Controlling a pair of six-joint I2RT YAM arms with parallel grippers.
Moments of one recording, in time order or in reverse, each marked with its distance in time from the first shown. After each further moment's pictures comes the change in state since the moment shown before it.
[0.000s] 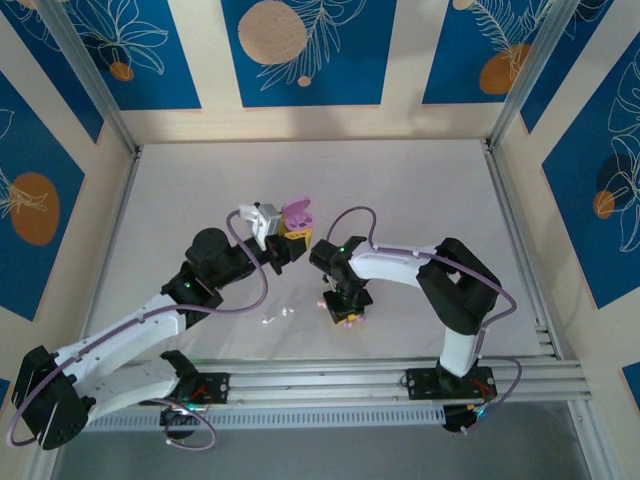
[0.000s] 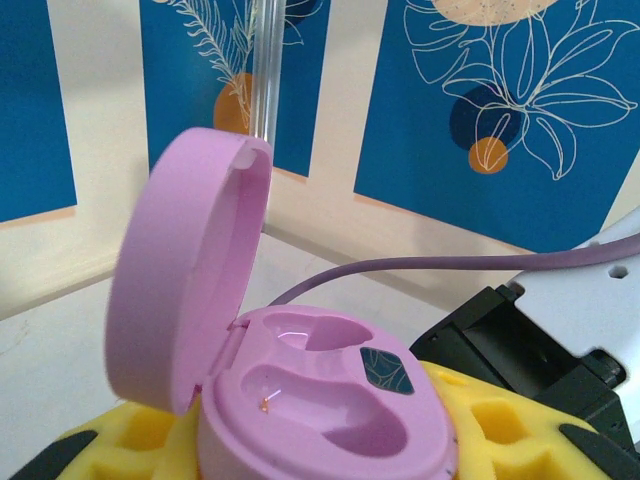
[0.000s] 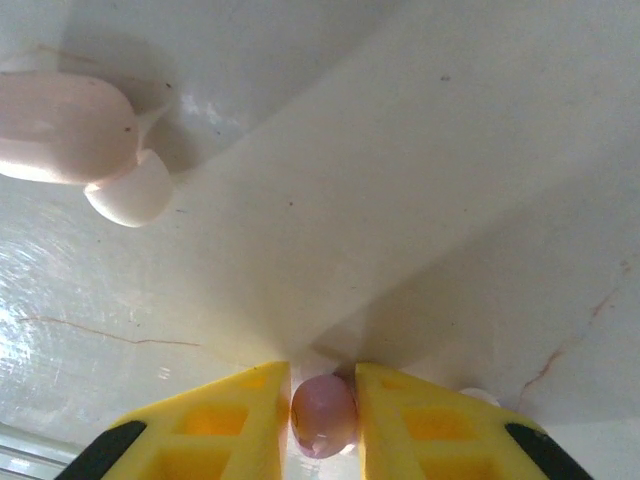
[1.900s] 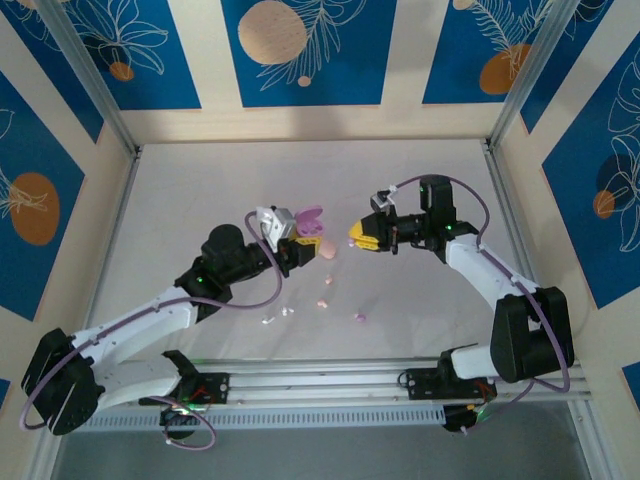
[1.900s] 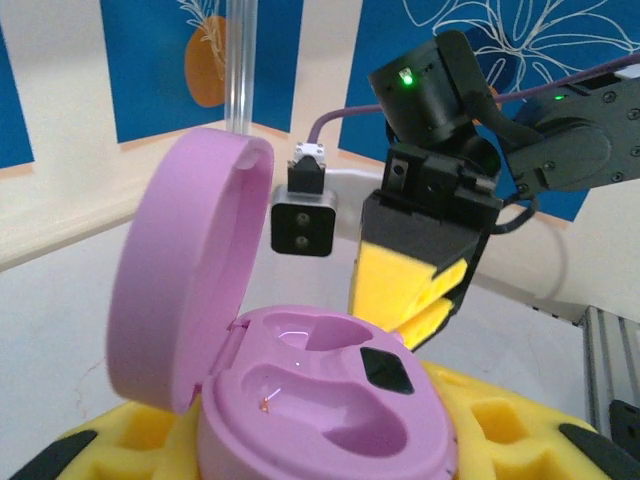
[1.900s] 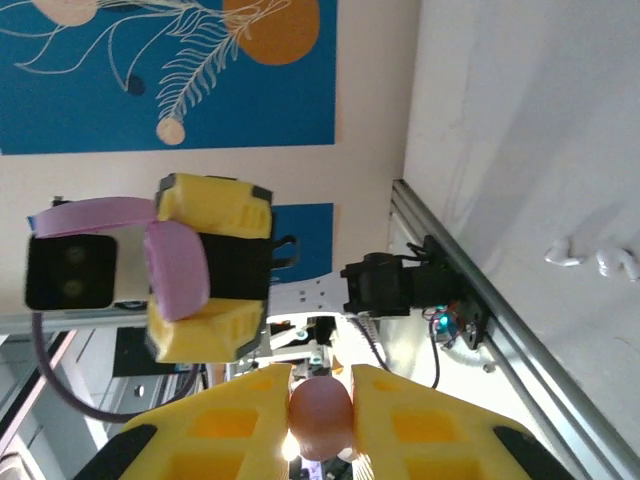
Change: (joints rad) left arm 0.000 0.104 0.000 0.016 0.074 0.044; right arm -0.655 -0.443 -0.229 0.866 -1.184 0.473
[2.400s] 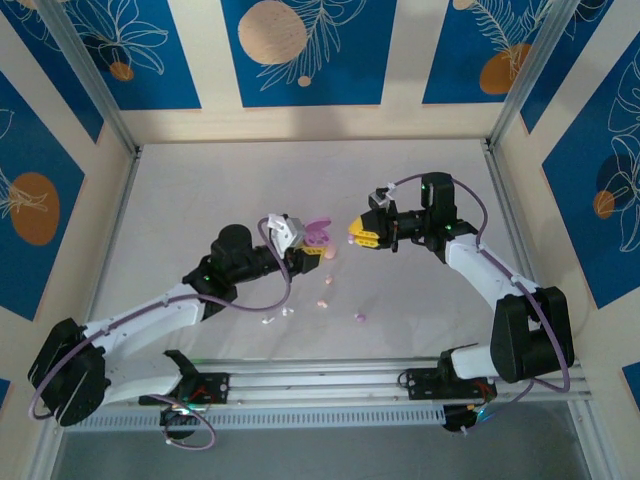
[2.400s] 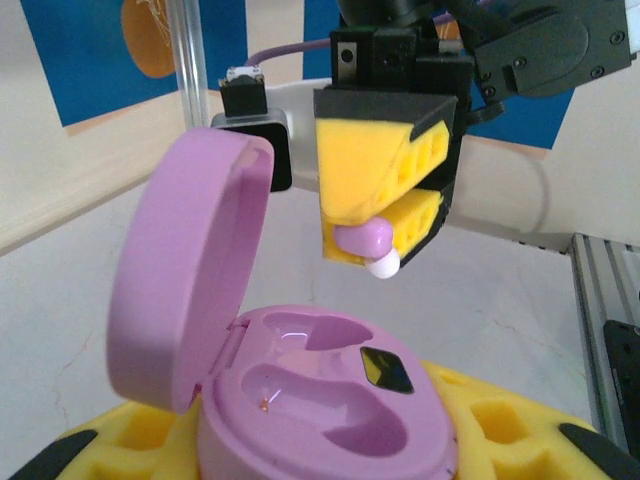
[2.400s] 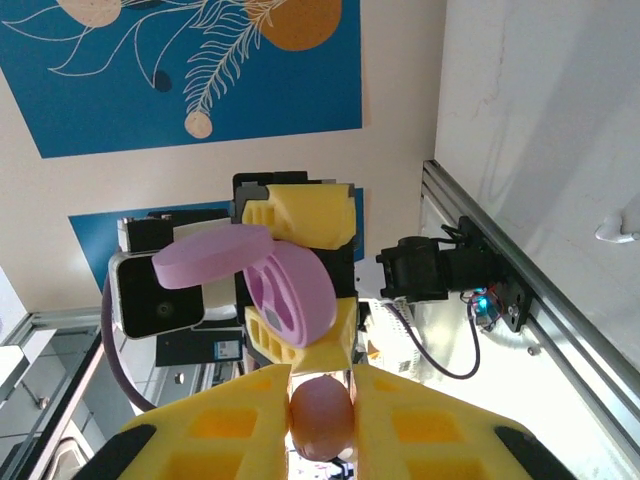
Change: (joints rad) left arm 0.000 0.064 -0.013 0.006 0.081 0.106; right arm 0.001 0.000 0.001 0.105 -0.038 0.175
